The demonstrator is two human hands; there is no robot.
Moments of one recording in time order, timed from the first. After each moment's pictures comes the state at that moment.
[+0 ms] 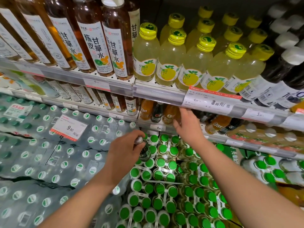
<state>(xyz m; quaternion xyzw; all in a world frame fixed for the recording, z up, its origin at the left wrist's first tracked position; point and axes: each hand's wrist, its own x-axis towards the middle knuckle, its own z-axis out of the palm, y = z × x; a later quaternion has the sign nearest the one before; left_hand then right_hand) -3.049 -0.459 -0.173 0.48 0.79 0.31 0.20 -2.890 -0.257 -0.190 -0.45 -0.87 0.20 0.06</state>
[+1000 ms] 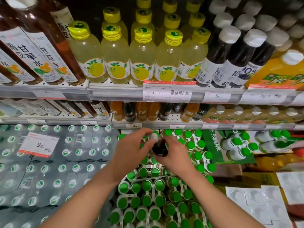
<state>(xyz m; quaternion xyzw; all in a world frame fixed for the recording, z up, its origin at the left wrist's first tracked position) -2.972 -0.397 -0.174 0.59 0.69 0.30 0.28 -2.789 -0.334 -0.230 -0.51 -0.80 0.32 0.08</state>
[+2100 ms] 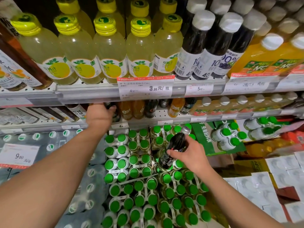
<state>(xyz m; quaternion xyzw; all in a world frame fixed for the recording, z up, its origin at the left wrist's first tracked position) -3.036 -0.275 -0.210 0.38 0.89 0.17 0.17 -2.699 -0.312 -0.232 -0.63 -0.66 0.39 0.10</state>
